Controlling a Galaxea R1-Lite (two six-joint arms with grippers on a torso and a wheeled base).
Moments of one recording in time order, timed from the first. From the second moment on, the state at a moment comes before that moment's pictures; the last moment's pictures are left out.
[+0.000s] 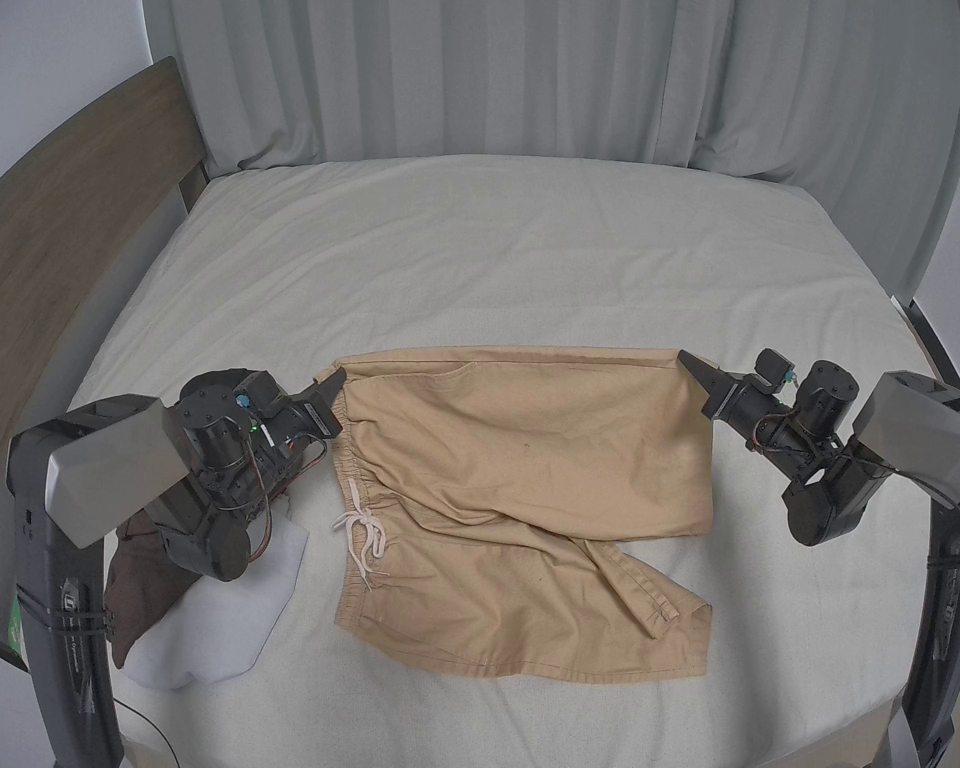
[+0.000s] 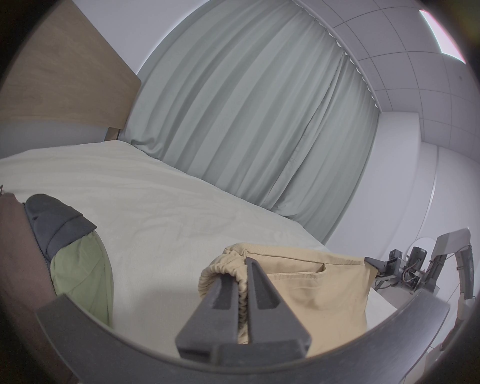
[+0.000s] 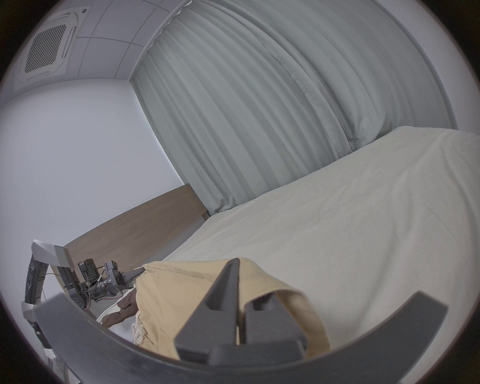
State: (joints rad) left arm -0.18 2.37 -0.97 -1.55 -0.24 -0.41; right arm 0.11 2.31 -0.96 -1.54 0.44 0.45
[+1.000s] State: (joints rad) left arm -0.17 2.48 -1.10 -1.55 -0.21 -0.51; right arm 0.10 2.51 -1.27 -1.54 0.44 0.49
